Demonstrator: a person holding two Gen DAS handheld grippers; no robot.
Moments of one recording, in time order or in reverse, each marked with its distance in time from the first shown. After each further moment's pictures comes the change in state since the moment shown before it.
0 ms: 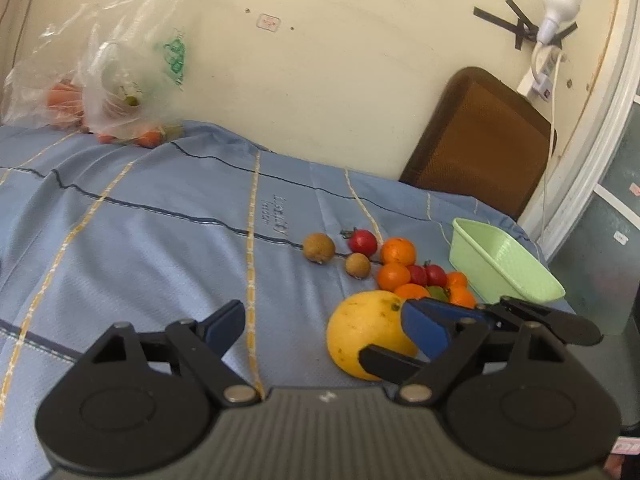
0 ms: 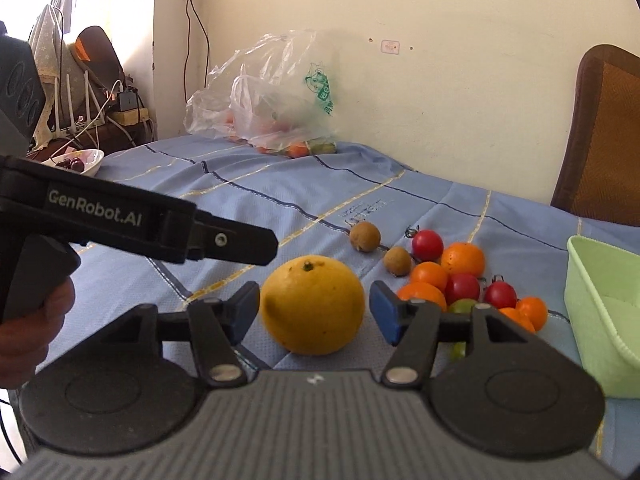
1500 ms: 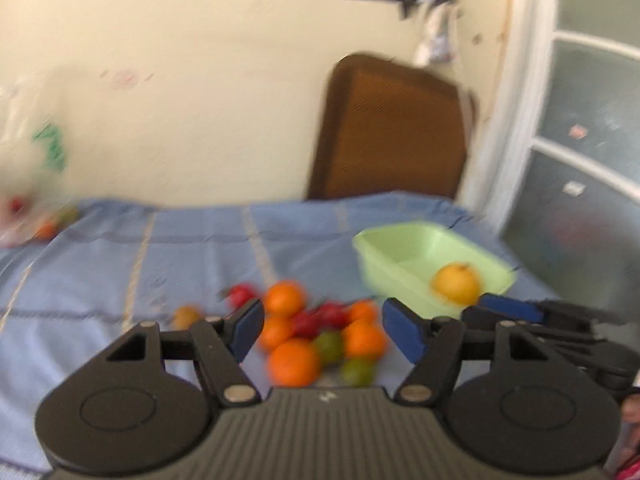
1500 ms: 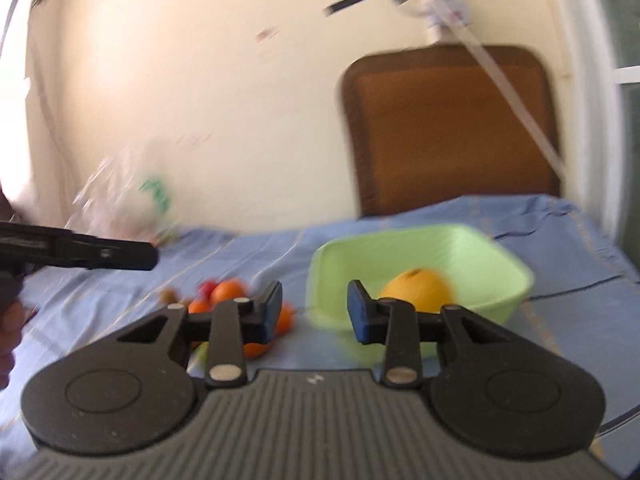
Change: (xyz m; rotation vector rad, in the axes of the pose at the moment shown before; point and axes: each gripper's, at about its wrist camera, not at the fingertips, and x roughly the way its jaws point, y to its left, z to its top) left arm 0.029 -0.084 0.021 0.230 -0.019 -0.059; right arm -0.101 -0.114 -0.046 0.300 -0.182 -0.204
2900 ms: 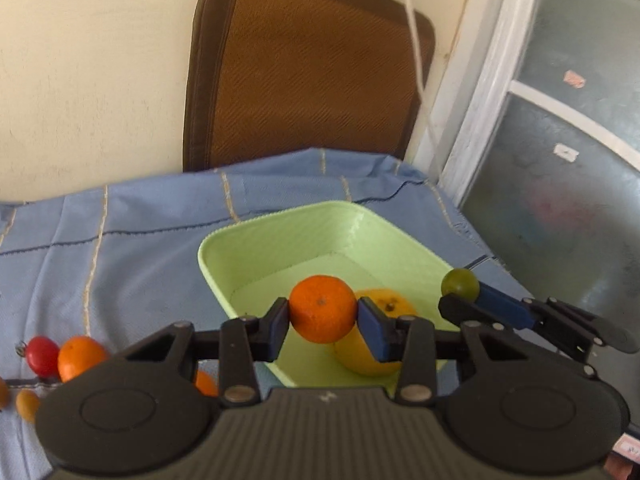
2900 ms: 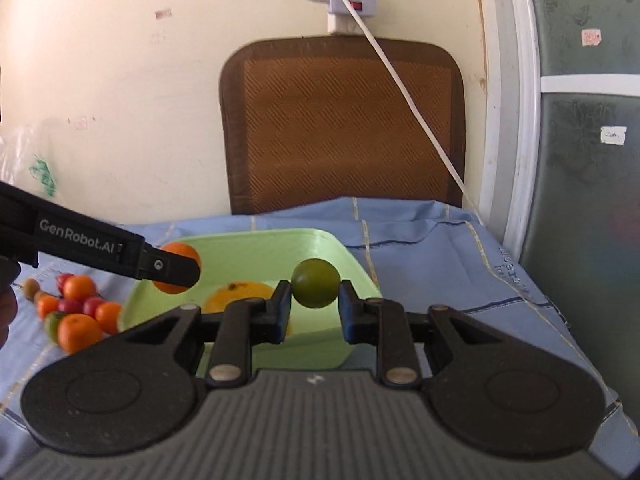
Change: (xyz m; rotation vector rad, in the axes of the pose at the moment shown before) left arm 0.143 -0.109 0.044 0.052 0.158 -0.152; right arm 0.011 -0.096 0.018 -0.010 -0.025 -0.363
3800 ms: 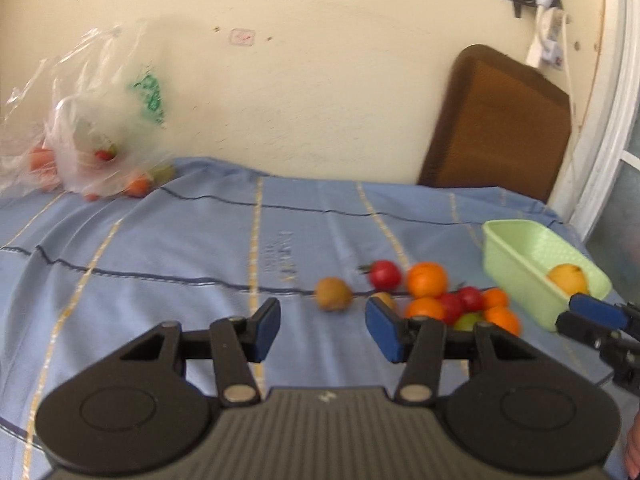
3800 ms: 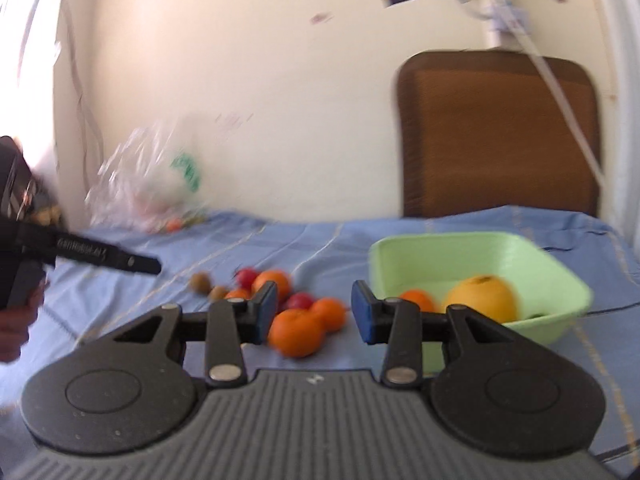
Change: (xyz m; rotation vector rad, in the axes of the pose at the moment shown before) left arm -0.152 0.164 -0.081 -0.162 -0.133 0.316; right arm -0.033 0.134 -0.007 -0.110 0.004 0.367
